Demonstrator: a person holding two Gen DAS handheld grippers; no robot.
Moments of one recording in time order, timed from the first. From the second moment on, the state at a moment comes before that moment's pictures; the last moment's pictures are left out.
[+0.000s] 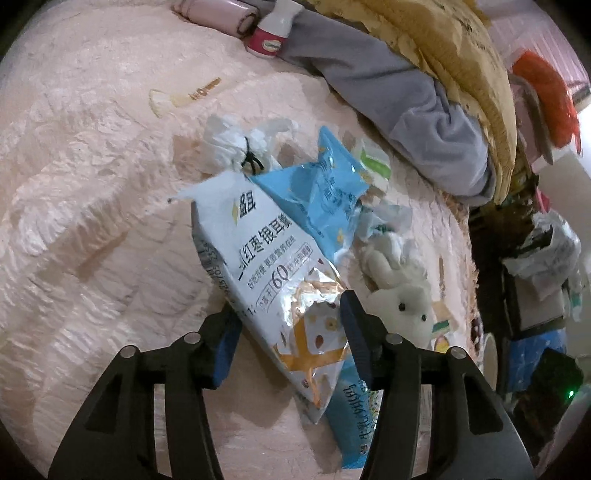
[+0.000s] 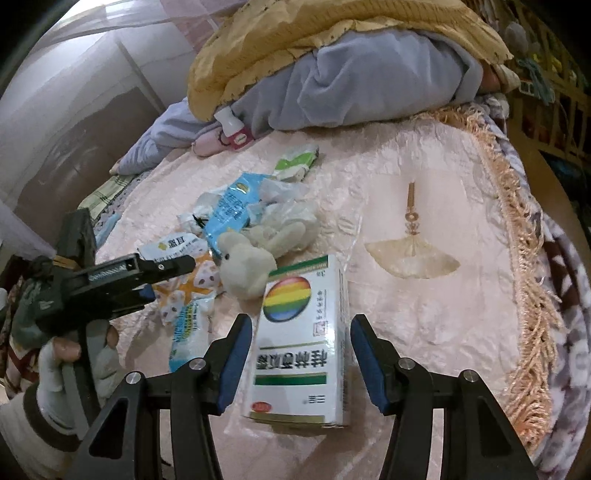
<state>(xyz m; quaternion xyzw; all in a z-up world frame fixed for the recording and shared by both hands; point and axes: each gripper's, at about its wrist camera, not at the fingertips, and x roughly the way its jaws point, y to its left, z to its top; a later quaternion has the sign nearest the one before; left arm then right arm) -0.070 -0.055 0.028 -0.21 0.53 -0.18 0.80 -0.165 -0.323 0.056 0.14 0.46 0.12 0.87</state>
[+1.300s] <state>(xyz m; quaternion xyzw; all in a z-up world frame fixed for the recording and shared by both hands) -0.150 -0.183 0.143 -0.05 0.47 -0.34 0.81 -0.248 -0.400 0.131 0.14 0.37 0.04 0.92</state>
